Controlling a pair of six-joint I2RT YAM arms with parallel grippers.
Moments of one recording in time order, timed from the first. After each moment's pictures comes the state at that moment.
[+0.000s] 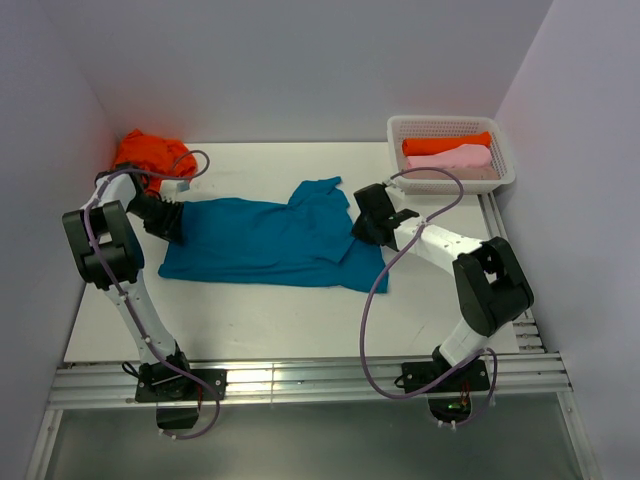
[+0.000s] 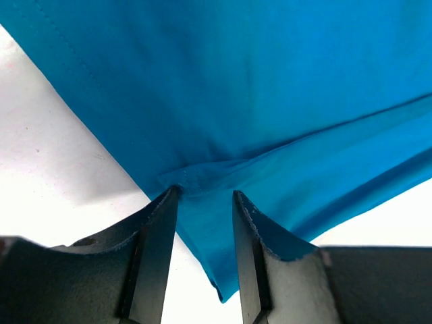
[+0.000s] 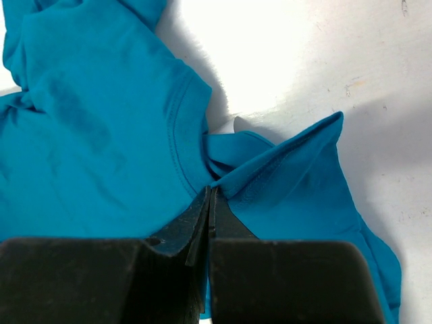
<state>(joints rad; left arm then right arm) 0.29 2.10 1.61 -1.01 0.43 0.68 0.48 1.63 1.01 -0.29 0.24 0.89</state>
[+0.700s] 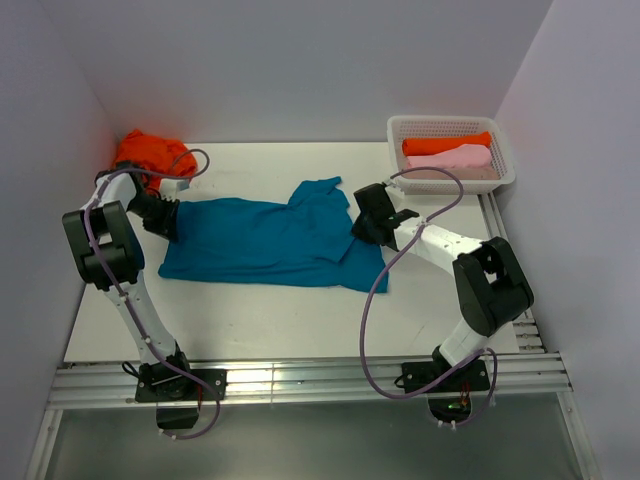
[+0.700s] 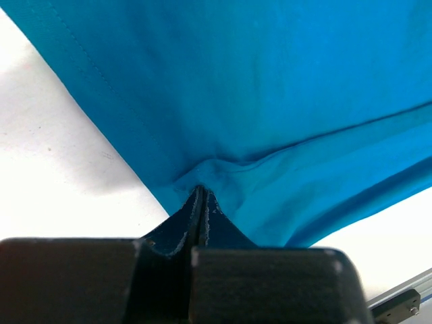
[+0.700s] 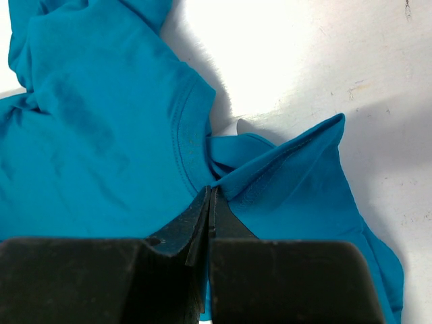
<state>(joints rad) 0.29 2.10 1.61 -0.99 0.40 0.67 0.48 1.63 1.01 -0.28 0.24 0.89</state>
